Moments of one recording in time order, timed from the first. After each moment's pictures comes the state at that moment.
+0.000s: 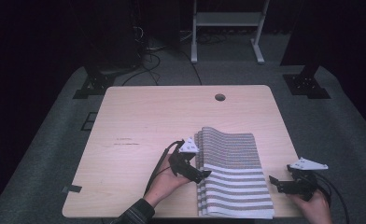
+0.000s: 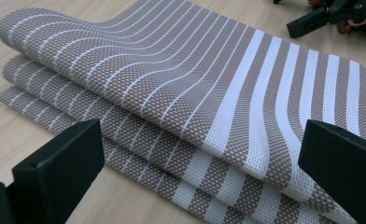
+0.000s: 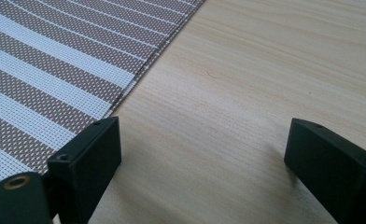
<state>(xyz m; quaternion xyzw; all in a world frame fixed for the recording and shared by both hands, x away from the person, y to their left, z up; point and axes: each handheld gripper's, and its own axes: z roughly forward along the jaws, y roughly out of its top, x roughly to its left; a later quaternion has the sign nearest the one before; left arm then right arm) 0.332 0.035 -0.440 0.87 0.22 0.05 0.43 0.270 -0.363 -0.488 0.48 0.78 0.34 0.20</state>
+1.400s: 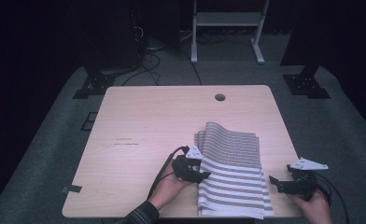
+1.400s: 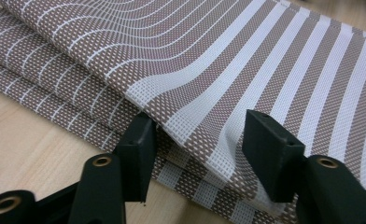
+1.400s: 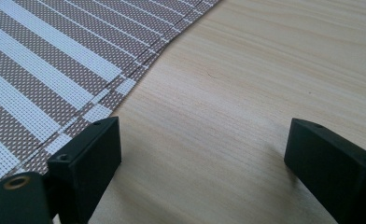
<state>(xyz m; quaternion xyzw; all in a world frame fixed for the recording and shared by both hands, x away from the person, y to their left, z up) 0.324 0.030 -0.451 0.89 0.22 0.05 0.39 0.270 -0.363 -0.488 0.48 0.78 0.34 0.20</state>
